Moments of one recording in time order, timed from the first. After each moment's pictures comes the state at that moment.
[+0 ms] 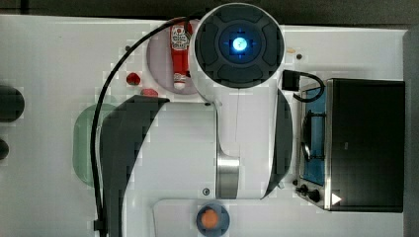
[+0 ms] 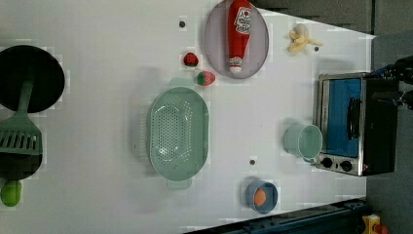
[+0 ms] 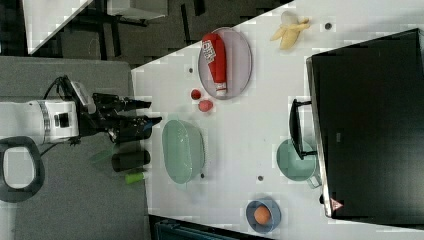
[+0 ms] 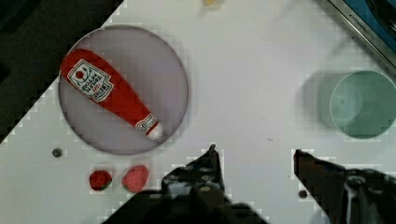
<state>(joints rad) -0.01 -0.02 0.00 -1.80 -0.02 0.20 0.07</state>
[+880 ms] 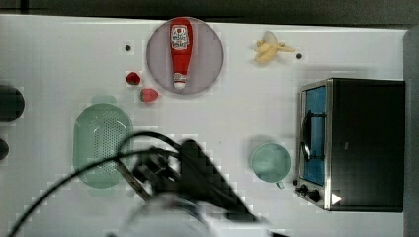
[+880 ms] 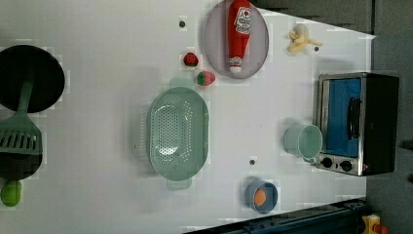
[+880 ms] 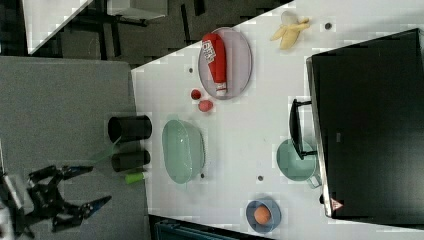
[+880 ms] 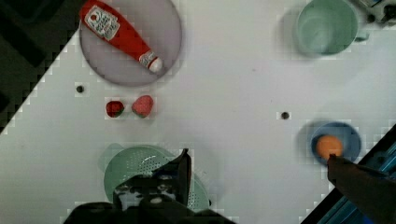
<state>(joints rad) 0.00 -0.47 0.12 -2.00 0.08 0.06 0.23</state>
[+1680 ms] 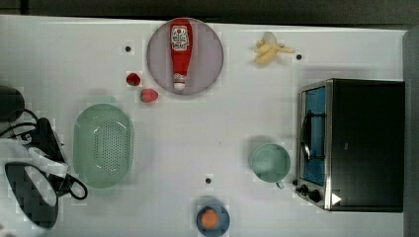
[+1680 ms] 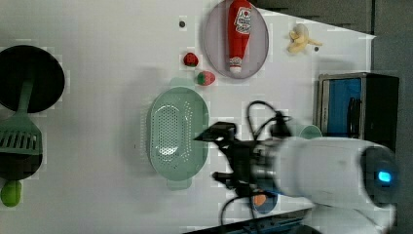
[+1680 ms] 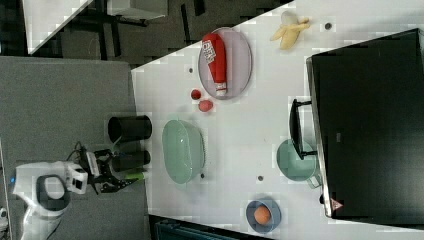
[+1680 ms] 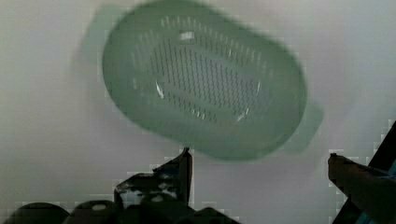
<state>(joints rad) 0.08 0.10 0.63 -2.06 0.05 0.54 1.04</state>
